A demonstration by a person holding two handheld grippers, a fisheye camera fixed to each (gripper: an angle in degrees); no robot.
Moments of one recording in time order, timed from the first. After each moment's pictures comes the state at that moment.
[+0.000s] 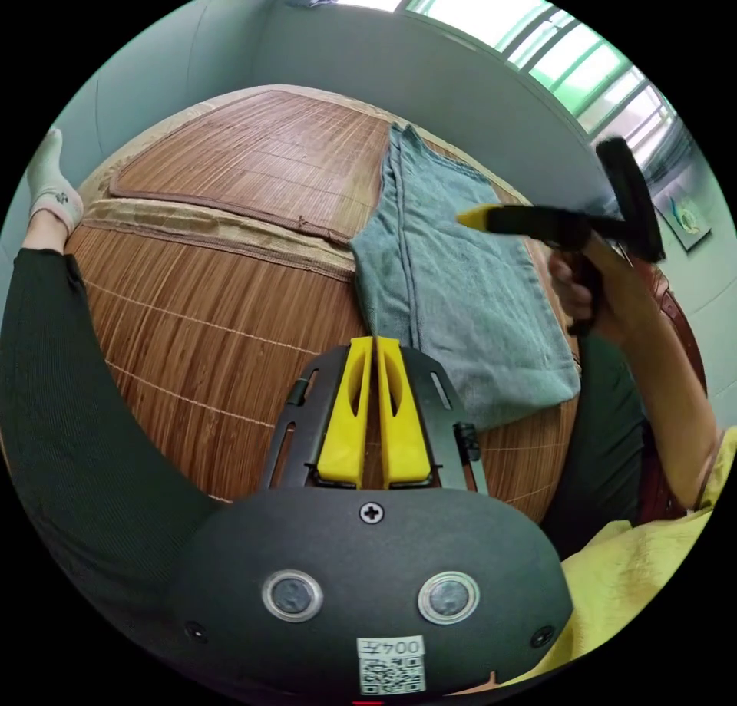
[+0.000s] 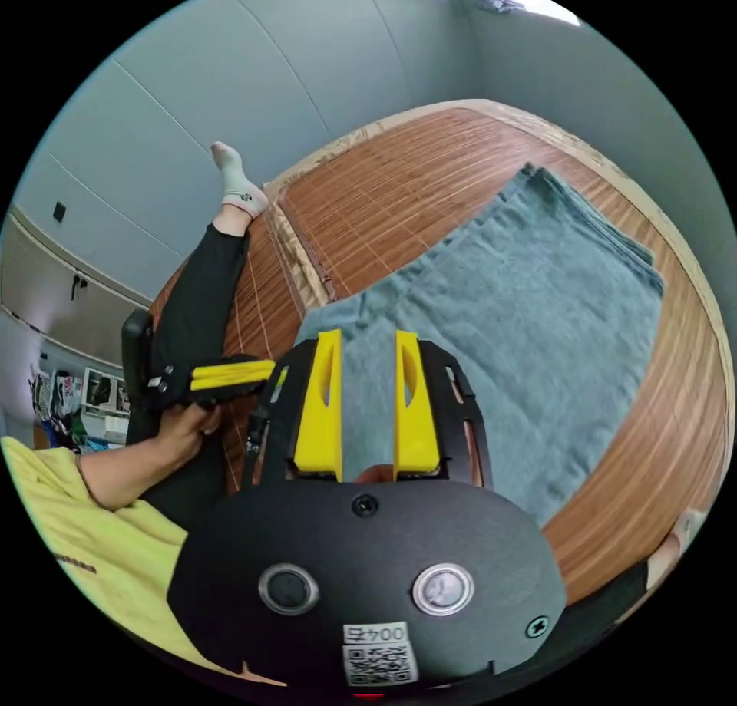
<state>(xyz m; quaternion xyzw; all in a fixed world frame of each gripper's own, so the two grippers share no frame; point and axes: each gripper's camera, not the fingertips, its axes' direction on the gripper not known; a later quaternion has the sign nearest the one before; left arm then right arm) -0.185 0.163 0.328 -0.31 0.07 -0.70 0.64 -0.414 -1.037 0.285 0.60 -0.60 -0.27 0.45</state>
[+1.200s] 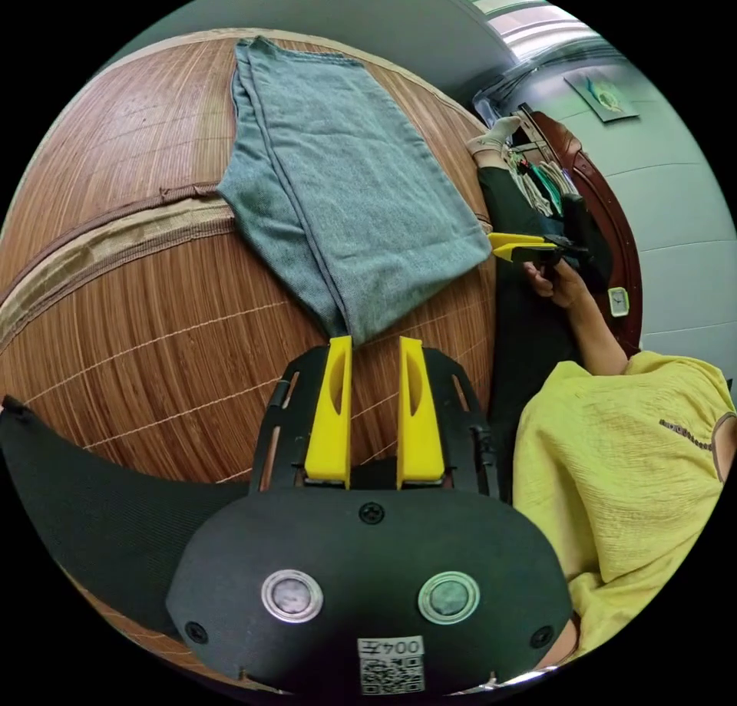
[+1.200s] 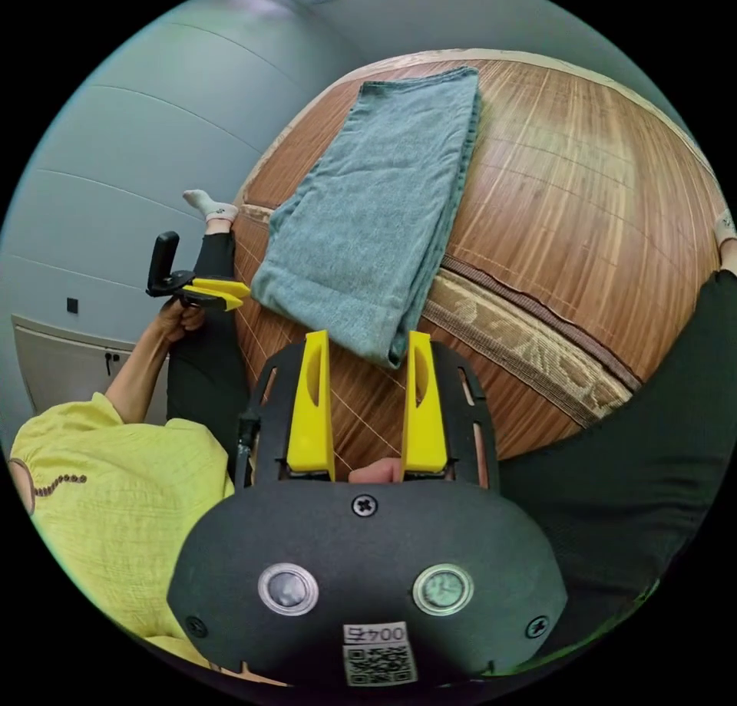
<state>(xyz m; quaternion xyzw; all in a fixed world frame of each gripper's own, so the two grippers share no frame) -0.196 0.128 0.398 -0.32 0.38 -0.58 0.65 -0.476 -1.058 0.605 0.45 -0.74 -0.22 0.44</state>
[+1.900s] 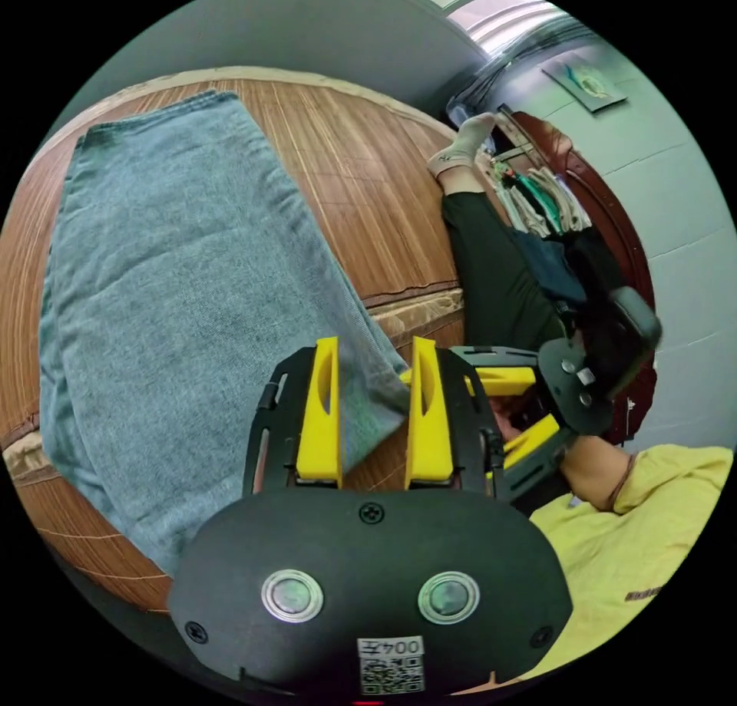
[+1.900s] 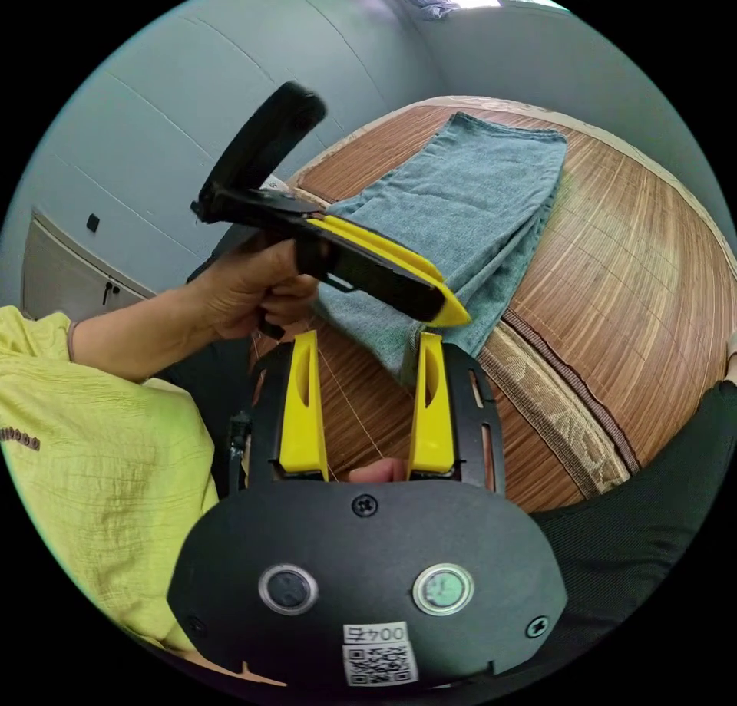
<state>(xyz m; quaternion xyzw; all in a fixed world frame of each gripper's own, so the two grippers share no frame) -0.170 -0.055 0.587 -0.28 0.35 -0.57 0.69 -0.491 -1.023 0.598 0.58 -0.67 -0.24 0.40</state>
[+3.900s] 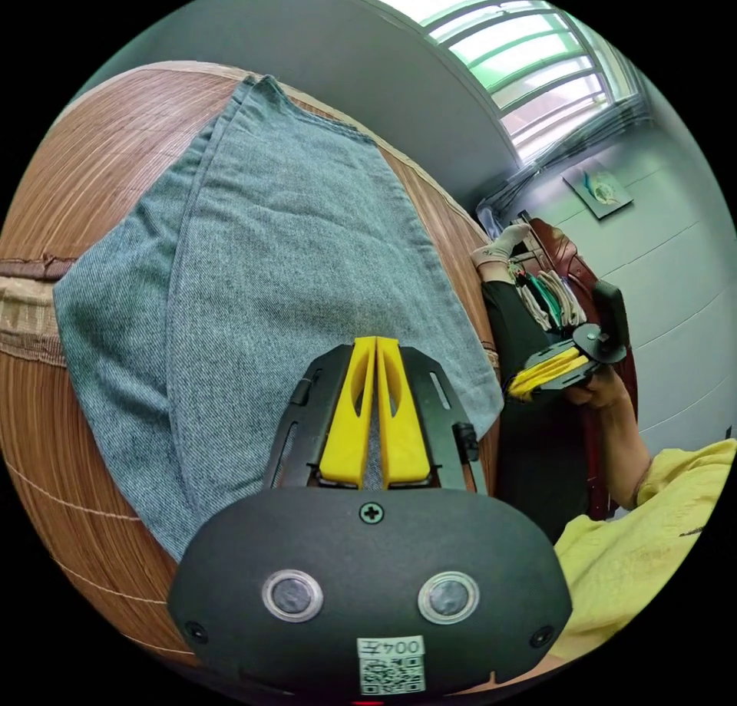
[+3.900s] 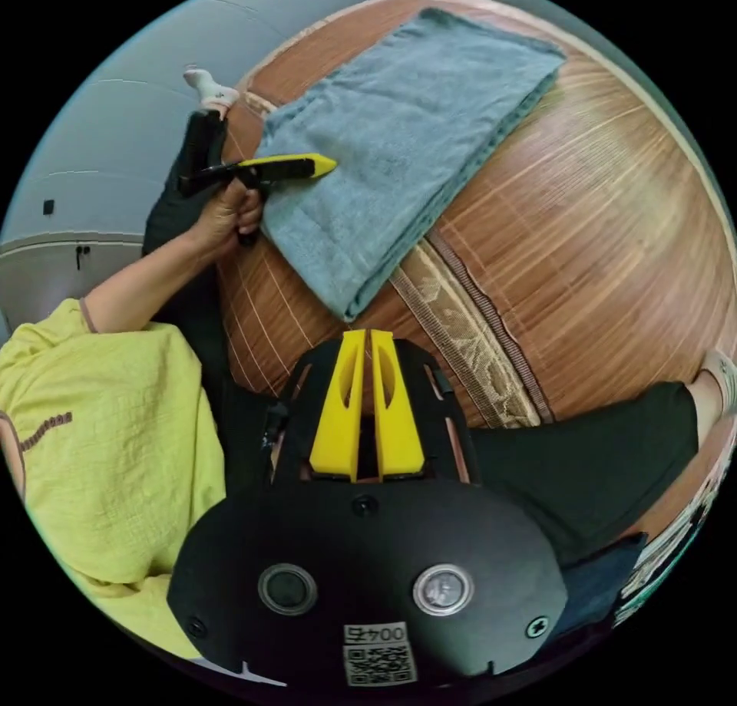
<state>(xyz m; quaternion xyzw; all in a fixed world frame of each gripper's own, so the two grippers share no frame) -0.127 0.116 0.493 -0.18 0.25 -0.70 0.65 -0.479 -1.099 0.554 0.45 -0.60 -0.38 0.54</state>
